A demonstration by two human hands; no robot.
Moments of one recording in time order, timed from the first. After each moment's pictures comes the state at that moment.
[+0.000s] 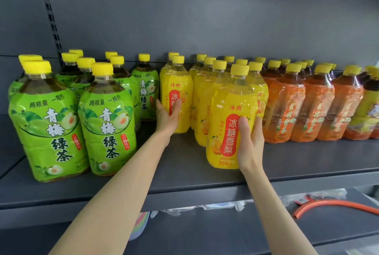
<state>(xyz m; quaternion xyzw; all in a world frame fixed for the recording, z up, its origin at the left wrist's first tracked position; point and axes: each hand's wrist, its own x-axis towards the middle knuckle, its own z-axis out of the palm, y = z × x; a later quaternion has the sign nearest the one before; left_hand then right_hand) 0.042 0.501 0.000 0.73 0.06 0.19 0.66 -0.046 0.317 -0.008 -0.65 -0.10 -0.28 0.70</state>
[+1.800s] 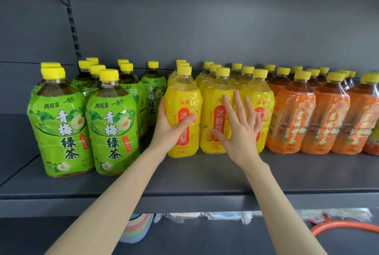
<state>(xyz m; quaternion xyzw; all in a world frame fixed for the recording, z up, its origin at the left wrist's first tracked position) -0.021 0.496 0.017 0.71 -0.04 0.23 0.66 0.001 0.314 0.001 -0.85 -0.20 -0.43 0.24</state>
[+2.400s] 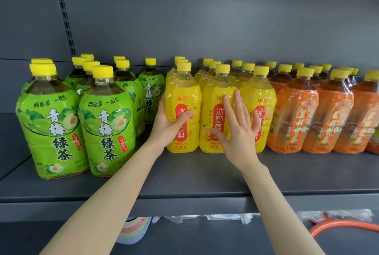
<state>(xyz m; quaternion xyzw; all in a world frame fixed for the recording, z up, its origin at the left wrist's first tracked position) 0.000 0.502 0.013 0.72 -0.06 0.23 0.65 0.009 0.317 -0.009 -0.84 -0.20 -0.46 0.22</state>
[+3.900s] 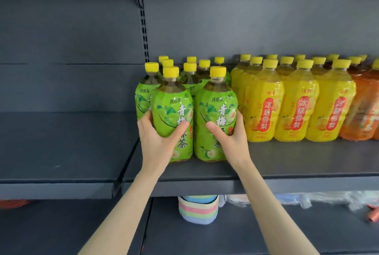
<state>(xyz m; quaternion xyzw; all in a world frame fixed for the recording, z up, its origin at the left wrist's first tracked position) -0.130 0.703 -0.003 0.72 0.05 0.38 0.57 -0.090 0.536 -0.006 -0.69 -0.16 -0.15 0.69</state>
